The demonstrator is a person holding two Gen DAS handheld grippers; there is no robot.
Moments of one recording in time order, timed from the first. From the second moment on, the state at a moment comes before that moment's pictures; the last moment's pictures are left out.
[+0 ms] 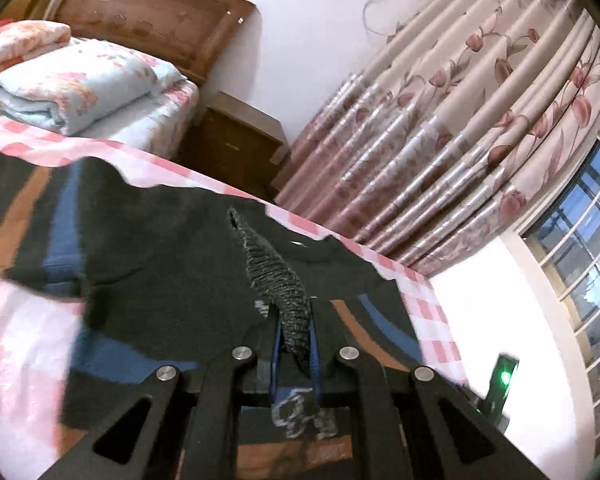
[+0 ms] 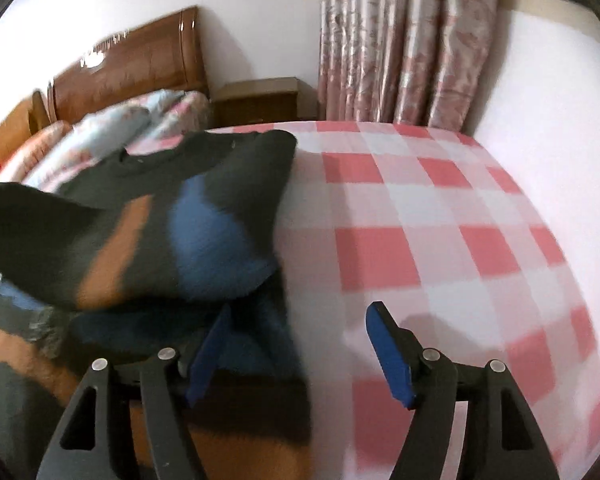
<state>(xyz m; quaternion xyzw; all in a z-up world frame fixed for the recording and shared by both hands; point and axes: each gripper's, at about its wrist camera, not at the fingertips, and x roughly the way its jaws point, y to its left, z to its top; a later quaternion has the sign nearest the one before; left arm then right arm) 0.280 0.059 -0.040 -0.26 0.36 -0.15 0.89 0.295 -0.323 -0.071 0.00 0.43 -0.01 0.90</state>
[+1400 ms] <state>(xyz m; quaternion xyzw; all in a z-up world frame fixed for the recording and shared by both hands) 0.294 0.062 -0.119 -0.24 0.39 -0.14 0.88 0.448 -0.281 -0.052 0.05 0.43 0.11 0.90</state>
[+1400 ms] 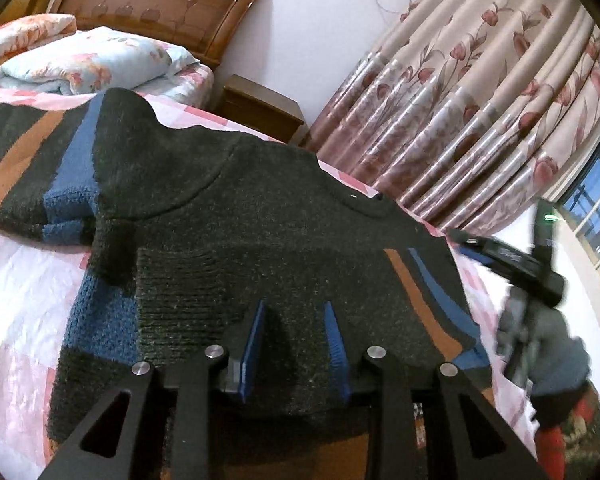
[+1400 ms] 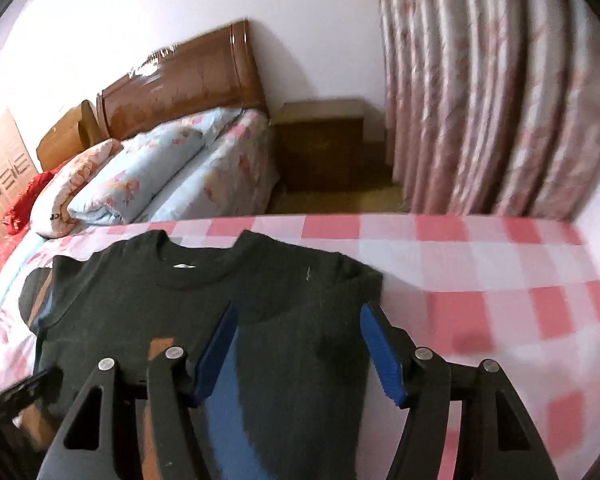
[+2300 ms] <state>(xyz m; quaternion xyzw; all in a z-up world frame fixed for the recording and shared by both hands) 0.284 0.084 -0.108 -0.30 0.37 -0.19 0.86 0.341 -0.185 -0.083 -0.10 0.45 0.05 0.89</state>
